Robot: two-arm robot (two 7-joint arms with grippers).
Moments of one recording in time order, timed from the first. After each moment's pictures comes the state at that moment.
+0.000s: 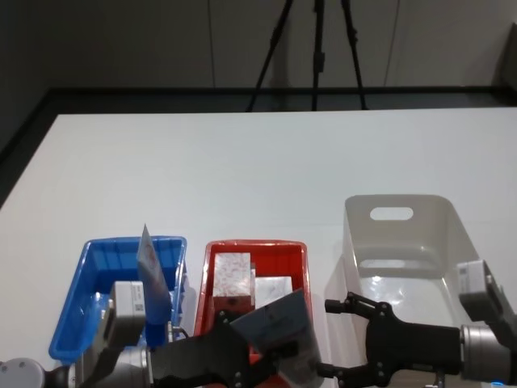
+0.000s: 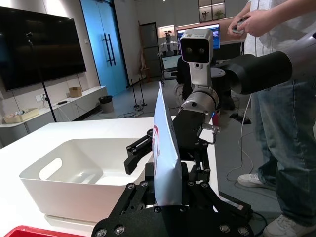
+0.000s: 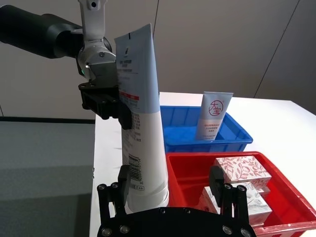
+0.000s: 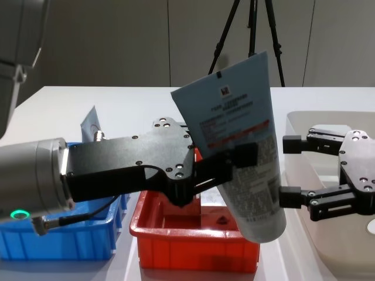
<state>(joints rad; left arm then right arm) -0.31 0.52 0.57 -1.36 -0.54 -0.32 -0.95 0.30 0.64 -0.54 -1.39 0.51 -0.23 0.93</state>
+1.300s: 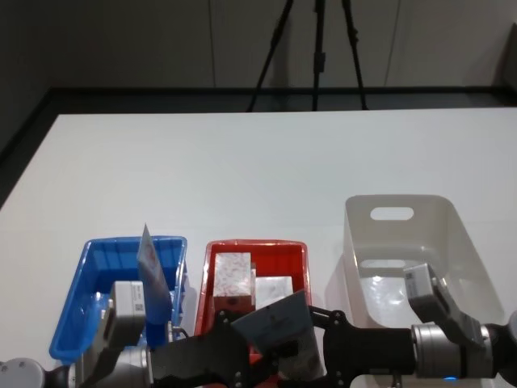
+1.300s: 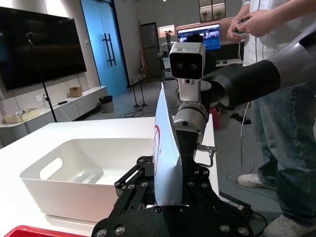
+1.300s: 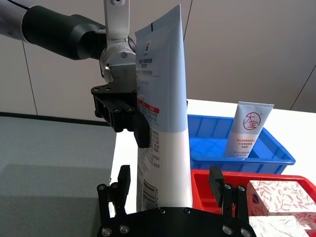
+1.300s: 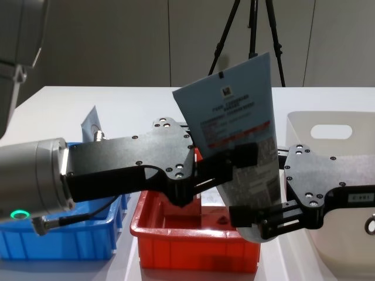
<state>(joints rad) -0.31 0.52 0.57 -1.36 -0.54 -0.32 -0.95 0.44 0.53 -0.68 -1.22 0.52 -0.28 1.03</state>
